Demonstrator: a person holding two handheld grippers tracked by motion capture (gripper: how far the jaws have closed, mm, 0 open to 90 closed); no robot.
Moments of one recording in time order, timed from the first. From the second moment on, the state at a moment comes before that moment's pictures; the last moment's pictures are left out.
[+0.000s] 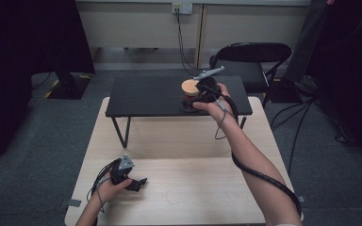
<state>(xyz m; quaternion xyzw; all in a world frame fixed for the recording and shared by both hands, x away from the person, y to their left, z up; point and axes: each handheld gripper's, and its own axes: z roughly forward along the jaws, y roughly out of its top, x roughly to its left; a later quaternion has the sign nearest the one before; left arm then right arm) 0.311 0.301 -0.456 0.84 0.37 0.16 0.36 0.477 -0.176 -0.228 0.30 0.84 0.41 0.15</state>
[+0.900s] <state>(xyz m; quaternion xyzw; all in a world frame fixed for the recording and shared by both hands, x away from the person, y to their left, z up) 0.310 0.301 -0.457 0.84 0.37 0.16 0.36 0.454 -0.196 -0.234 0.29 0.85 0.42 0.17</state>
